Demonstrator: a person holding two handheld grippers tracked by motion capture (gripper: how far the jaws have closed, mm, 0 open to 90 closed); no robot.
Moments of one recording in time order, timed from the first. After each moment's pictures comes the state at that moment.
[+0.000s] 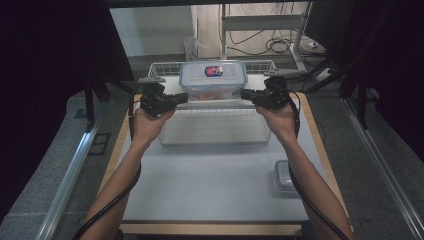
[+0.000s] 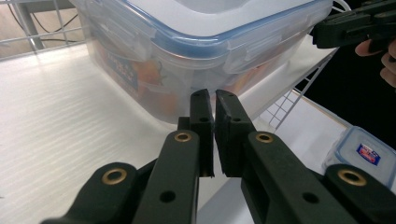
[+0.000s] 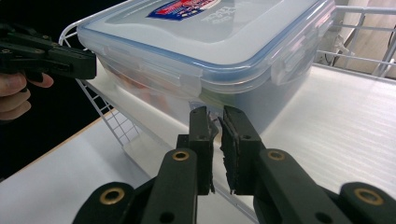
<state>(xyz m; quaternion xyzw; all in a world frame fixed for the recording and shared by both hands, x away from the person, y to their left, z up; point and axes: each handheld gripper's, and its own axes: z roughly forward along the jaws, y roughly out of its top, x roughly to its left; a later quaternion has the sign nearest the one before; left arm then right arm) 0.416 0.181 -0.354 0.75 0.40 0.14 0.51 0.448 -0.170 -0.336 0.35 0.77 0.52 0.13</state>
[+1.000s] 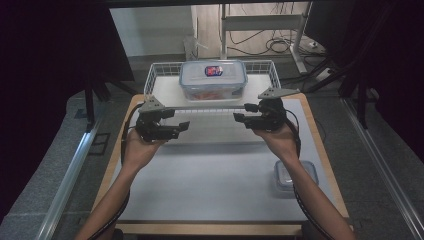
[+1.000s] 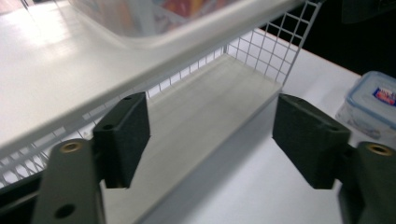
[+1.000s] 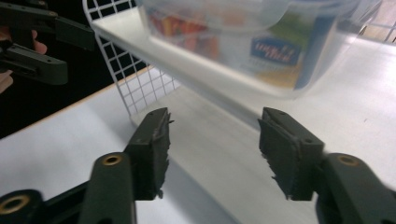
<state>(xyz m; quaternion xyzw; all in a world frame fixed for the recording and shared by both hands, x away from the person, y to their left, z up) 0.351 0.178 -0.380 0.78 0.36 0.19 0.47 0.400 -0.163 -0.358 0.30 0.80 0.49 0.16</state>
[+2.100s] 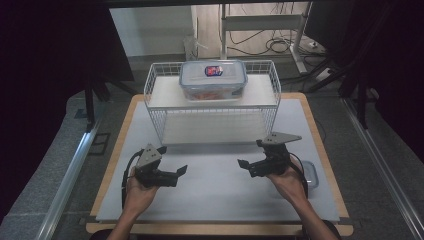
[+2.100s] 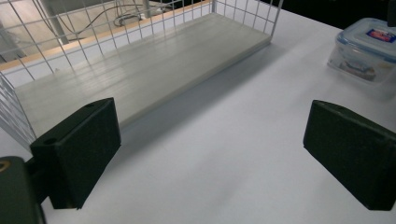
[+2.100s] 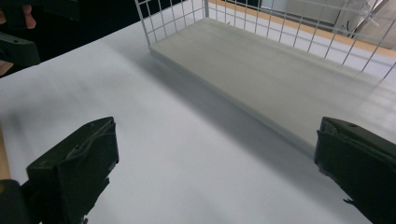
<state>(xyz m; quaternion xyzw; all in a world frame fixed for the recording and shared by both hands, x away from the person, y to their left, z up) 0.271 0.182 -0.475 0.76 0.37 0.21 0.48 0.334 -0.188 -0.444 0.30 0.82 0.47 0.13</state>
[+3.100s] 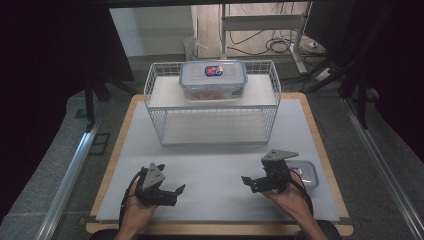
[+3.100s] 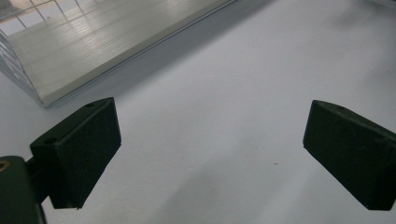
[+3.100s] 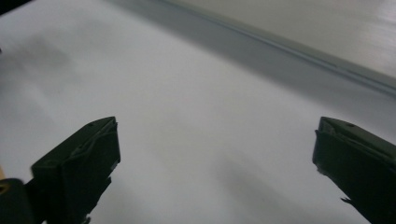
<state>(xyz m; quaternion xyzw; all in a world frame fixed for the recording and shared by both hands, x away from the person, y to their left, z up) 0.244 0.179 -0.509 0.80 0.37 0.23 0.41 0.310 -0.197 -0.484 0.37 0.83 0.40 0.11</state>
